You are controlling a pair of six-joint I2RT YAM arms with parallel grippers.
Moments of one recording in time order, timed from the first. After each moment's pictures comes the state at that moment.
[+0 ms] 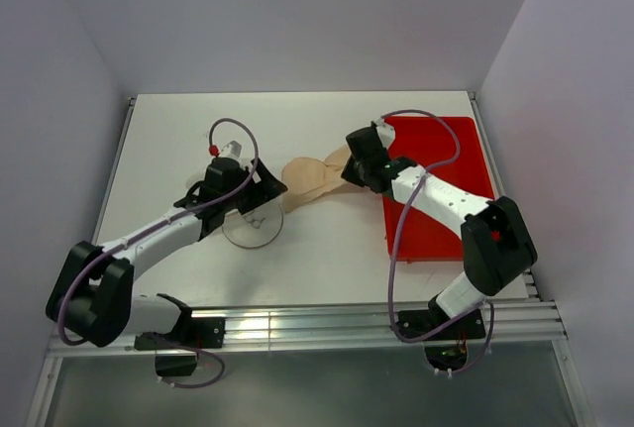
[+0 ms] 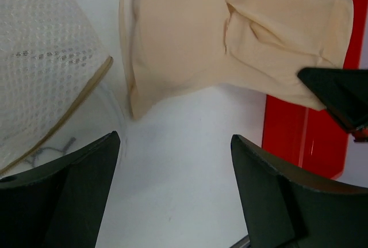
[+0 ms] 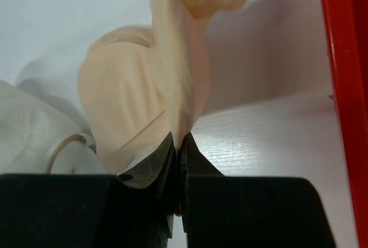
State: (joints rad) left arm -0.47 1.30 0.69 0.03 0.11 -0.86; right arm 0.54 1.55 1.07 -0.30 0.26 0.84
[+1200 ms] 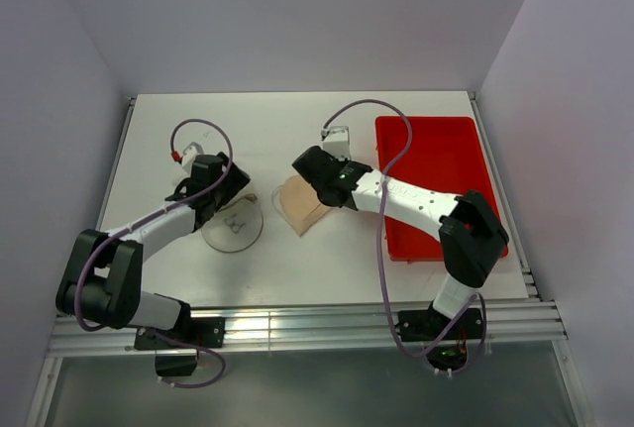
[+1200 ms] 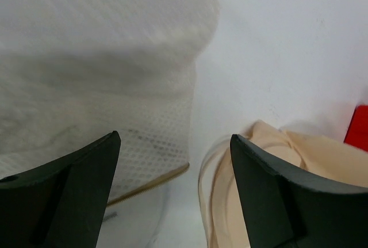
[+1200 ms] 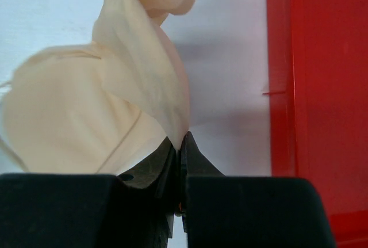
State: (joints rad) left arm -0.30 1.40 0.68 0.06 -0.20 -0.94; right arm 0.84 1.69 1.26 -0.58 0.75 0.61
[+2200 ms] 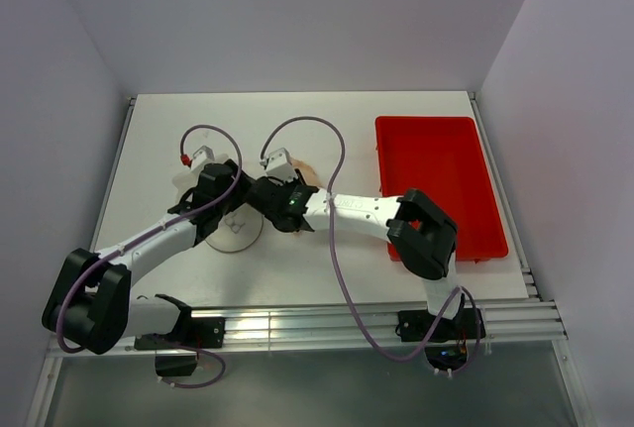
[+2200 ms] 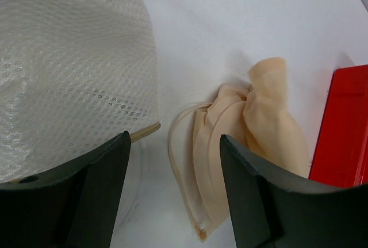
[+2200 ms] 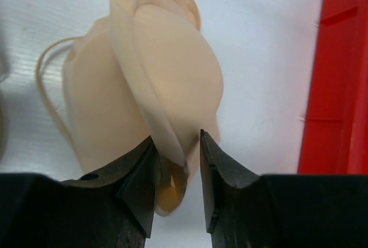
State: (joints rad) left arm -0.43 1.28 0.62 0.05 -0.24 -0.94; right arm 1.07 1.95 1.45 -0.57 0.91 0.44
